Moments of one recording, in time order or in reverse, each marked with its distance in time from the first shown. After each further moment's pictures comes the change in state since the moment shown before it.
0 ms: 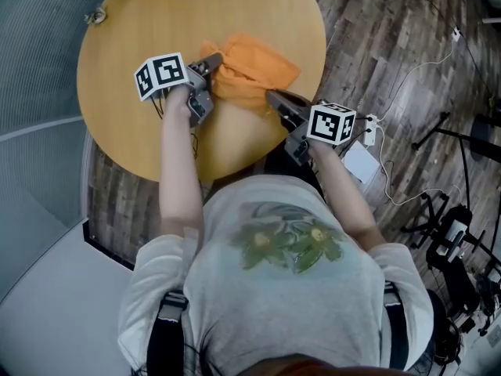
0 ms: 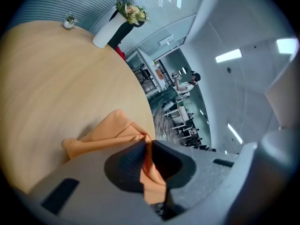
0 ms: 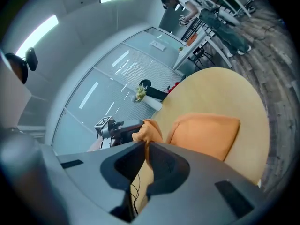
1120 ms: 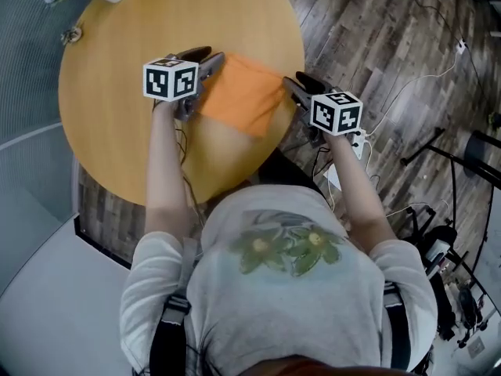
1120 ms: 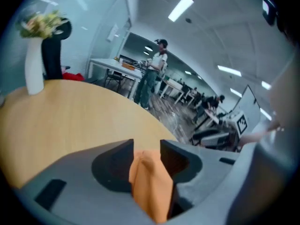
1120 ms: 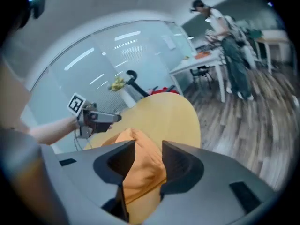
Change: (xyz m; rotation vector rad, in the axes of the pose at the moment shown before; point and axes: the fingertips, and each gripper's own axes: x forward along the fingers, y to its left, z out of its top) left arm 0.150 -0.017 0.058 0.652 0.100 0.121; right arm -0.028 -0.176 0.145 -0.347 0.153 -0.307
